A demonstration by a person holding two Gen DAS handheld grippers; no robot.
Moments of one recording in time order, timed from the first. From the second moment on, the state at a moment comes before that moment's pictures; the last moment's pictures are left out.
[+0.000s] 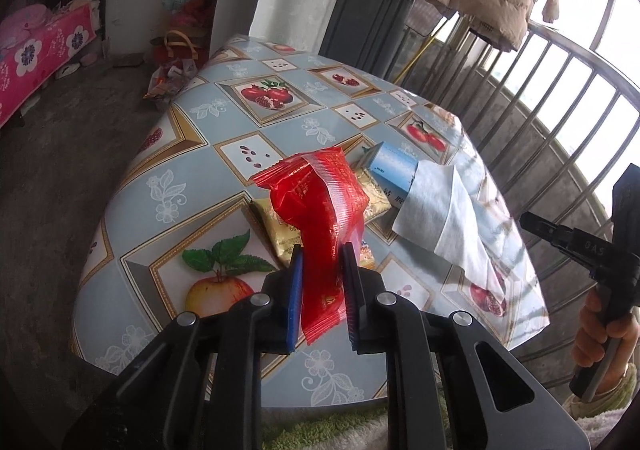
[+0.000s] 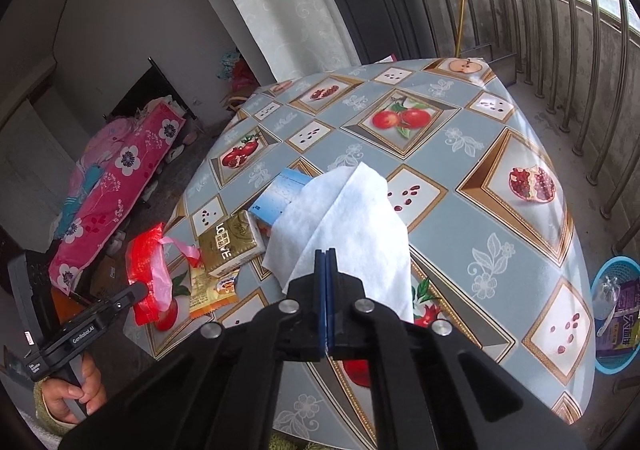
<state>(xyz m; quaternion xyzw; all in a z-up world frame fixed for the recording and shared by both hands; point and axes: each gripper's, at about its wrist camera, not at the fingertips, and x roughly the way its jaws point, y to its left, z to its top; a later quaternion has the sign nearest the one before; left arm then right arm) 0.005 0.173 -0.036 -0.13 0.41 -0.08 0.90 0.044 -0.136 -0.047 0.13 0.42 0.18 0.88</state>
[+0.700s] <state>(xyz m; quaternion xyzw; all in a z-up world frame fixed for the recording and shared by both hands) 0.015 0.161 -0.047 -0.13 0.42 -0.10 0.89 0.068 -0.109 -0.116 0.02 0.50 0.12 0.86</state>
